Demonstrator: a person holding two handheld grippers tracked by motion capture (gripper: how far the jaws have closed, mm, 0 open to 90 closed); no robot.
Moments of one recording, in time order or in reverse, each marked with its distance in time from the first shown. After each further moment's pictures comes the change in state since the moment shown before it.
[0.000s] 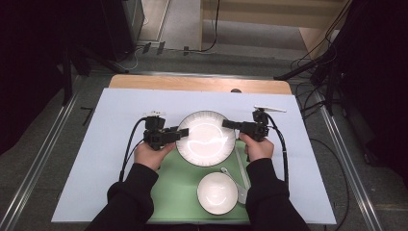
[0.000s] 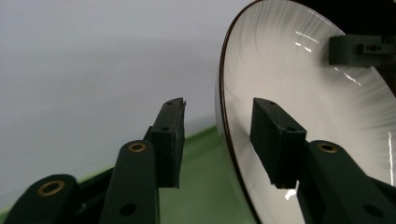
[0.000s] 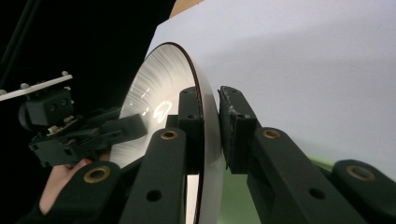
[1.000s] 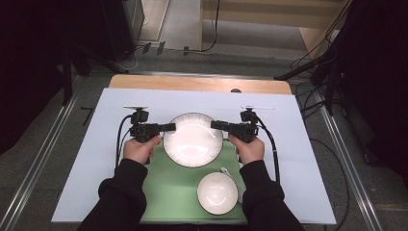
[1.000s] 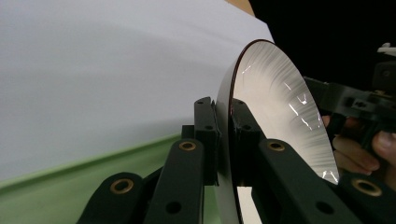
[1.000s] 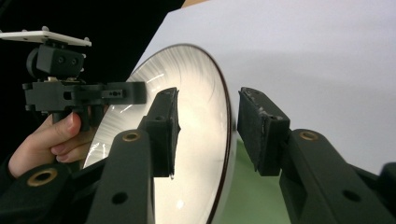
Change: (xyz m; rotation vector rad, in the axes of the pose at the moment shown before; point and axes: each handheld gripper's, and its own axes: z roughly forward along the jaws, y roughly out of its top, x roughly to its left) left arm 0.040 0.013 -0.025 0.055 -0.109 -0.244; right arm 0.023 -0.004 0.018 0.010 -0.017 -0.181
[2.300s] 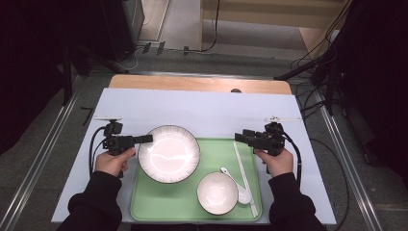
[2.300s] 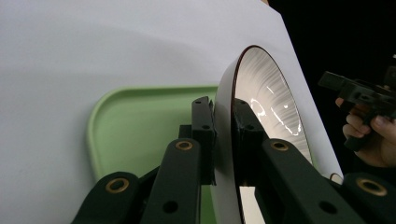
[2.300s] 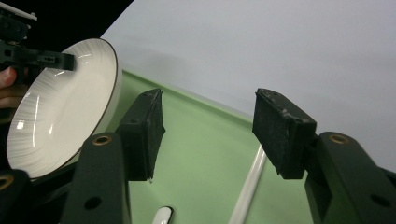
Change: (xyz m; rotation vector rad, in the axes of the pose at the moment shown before) left arm 0.037 -0.030 -0.061 0.007 0.027 -0.031; right arm -0.027 -0.032 -0.067 -0.007 -0.130 -0.194
